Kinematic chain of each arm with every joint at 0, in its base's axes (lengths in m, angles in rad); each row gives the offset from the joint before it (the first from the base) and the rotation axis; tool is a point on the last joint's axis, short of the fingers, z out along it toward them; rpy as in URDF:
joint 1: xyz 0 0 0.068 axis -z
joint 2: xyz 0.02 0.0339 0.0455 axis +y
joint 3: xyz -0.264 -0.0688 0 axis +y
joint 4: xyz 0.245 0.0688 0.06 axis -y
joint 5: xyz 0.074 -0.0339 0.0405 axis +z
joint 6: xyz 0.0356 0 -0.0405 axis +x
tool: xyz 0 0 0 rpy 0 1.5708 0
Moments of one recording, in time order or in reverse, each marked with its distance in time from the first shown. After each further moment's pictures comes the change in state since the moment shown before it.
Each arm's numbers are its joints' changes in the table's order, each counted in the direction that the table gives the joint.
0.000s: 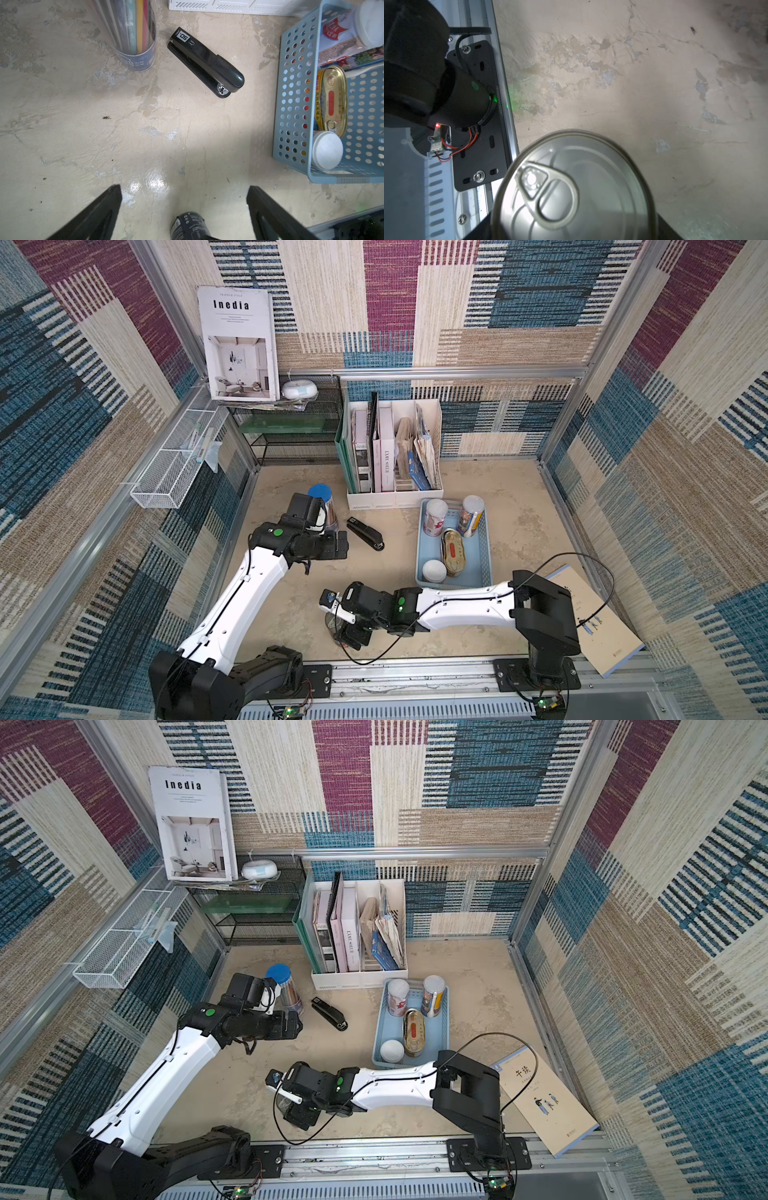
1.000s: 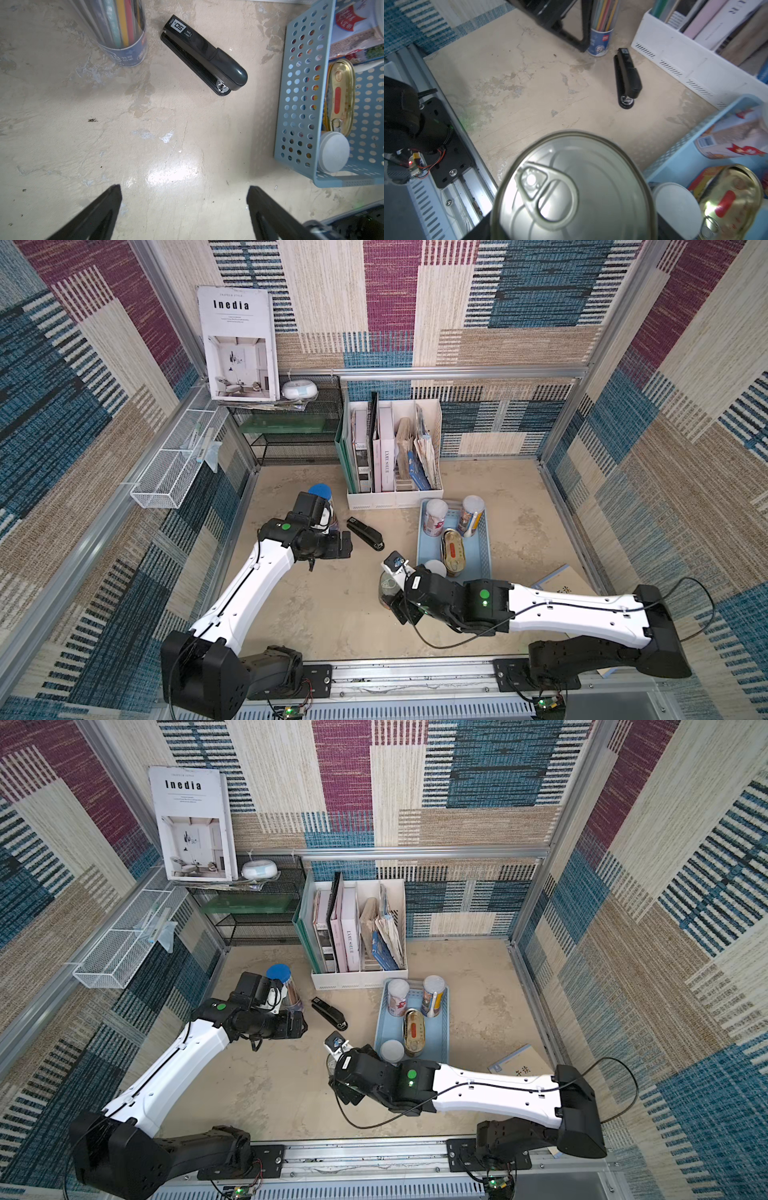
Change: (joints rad) left arm -0.005 0.082 0.021 0.048 -0.046 0.015; right arm 0.035 -0.579 0.196 -0.284 -0.421 0.225
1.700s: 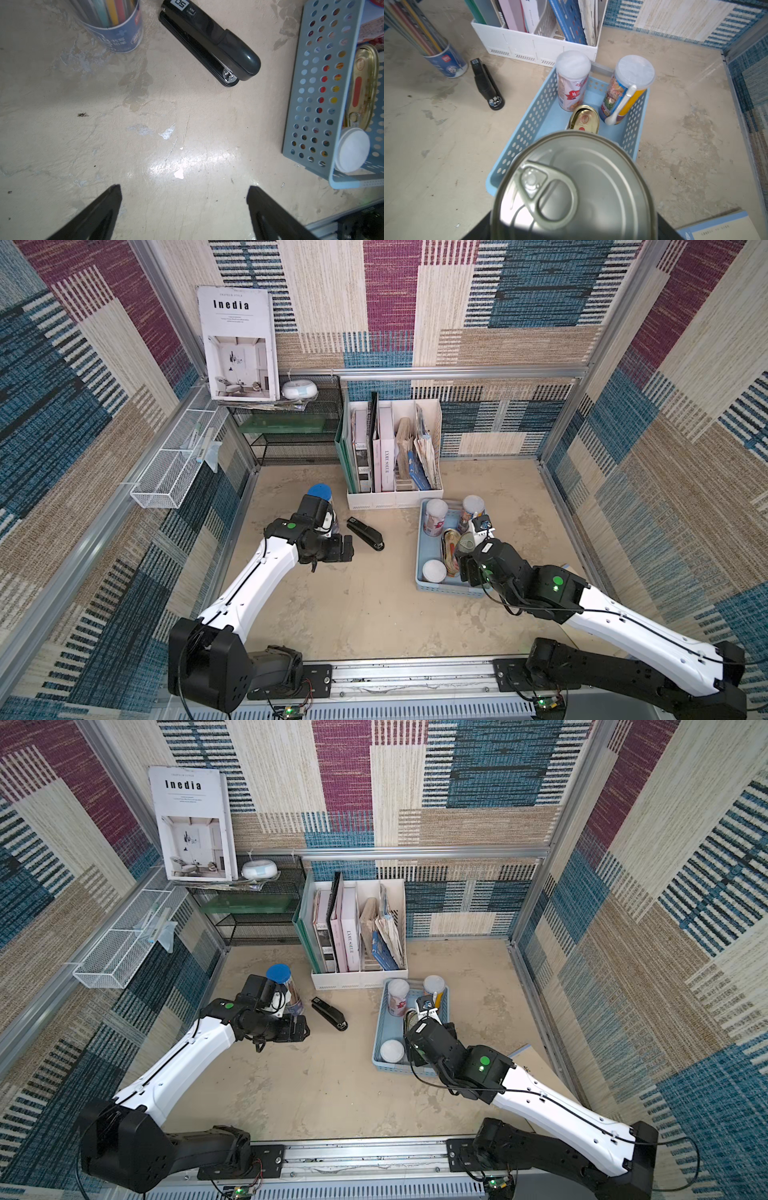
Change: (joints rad) left arm -0.001 0.037 0.033 0.018 -0.013 0.003; right arm 0.405 -0.334 0.153 -0.239 -0.129 0.091
